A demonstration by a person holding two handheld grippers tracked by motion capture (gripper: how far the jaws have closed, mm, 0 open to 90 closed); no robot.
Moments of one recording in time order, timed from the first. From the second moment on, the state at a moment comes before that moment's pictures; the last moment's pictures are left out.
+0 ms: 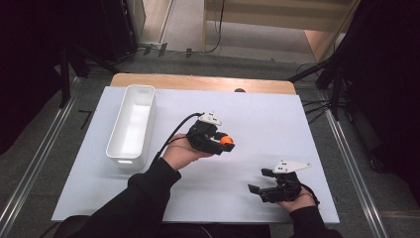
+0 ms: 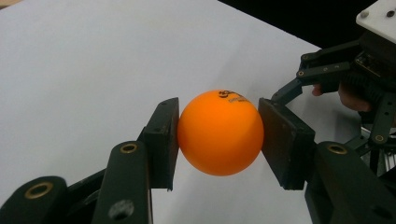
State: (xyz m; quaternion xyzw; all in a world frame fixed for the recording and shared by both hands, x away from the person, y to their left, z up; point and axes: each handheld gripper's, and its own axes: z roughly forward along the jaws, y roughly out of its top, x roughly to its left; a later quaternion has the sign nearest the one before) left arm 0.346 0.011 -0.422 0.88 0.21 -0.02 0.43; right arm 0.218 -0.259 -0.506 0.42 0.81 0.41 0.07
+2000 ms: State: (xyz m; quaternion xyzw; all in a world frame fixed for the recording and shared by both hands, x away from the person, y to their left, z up) left arm 0.376 0.063 -0.393 0.86 0.27 0.03 0.43; right arm 0.218 -0.258 -0.506 0.42 0.81 0.40 0.07
